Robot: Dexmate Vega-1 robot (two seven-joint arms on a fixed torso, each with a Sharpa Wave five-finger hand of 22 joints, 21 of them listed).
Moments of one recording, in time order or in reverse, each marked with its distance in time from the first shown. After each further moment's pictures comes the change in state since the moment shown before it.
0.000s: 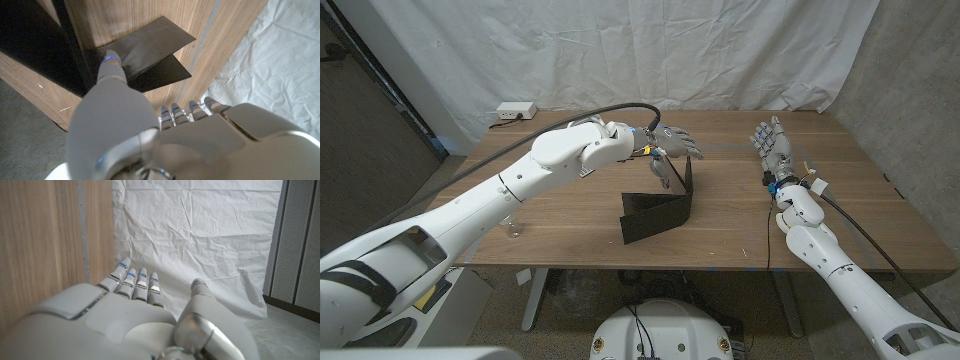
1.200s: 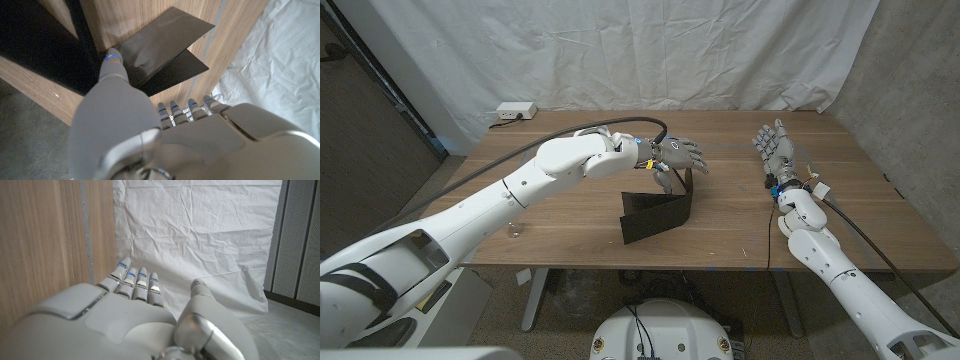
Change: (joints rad) left arm 0.013 -0.003 0.024 0.021 0.064 -0.094 0.068; left_hand 0.037 0.010 -0.020 -0.004 0.015 0.079 -0.035 0.011 0.000 0.072 -0.036 0.015 0.000 0.034 -0.002 0.006 -0.003 0.028 0.001 0.008 0.000; right arm -0.032 -0.003 0.015 -0.023 0.019 0.002 0.000; right_hand -0.005 0.005 -0.002 -0.002 0.000 0.000 0.000 0.000 0.000 0.006 0.006 0.000 0.000 0.005 -0.006 0.004 0.000 0.011 -0.004 -0.008 0.005
